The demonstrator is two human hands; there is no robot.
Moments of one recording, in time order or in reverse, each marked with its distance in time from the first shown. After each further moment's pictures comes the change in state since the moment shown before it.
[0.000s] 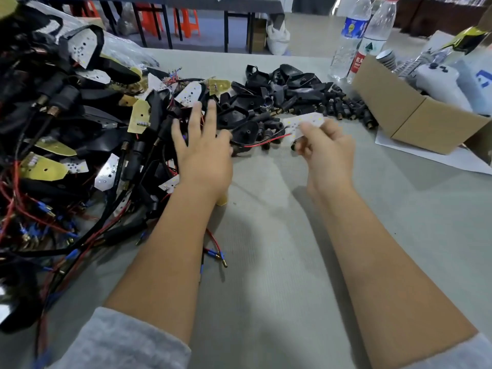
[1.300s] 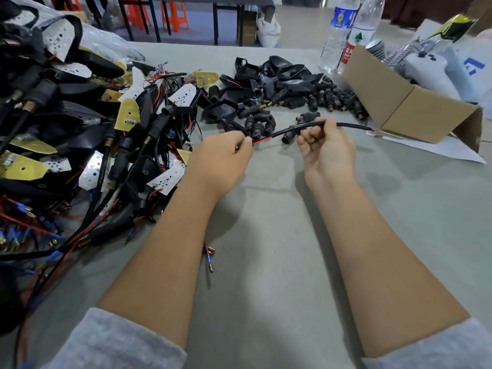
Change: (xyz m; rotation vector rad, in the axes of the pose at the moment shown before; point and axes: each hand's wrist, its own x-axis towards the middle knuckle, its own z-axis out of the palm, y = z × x) left_hand -0.006 0.025 -0.008 -0.555 -0.096 -0.046; right_hand 0.009 0.003 -0.011 0.477 0.201 0.235
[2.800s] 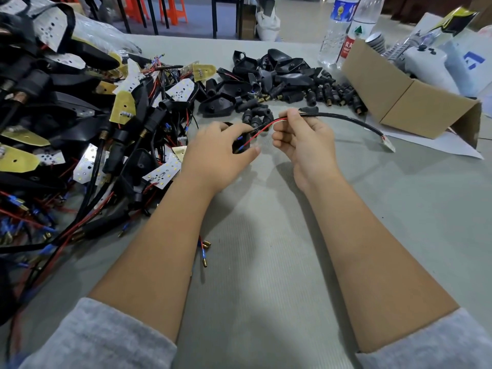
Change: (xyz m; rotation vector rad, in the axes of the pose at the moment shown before) left_hand 0.006 -0.011 0.007 0.050 -0.073 0.071; right_hand -0.016 0.007 0.007 -0.418 -0.232 -0.020
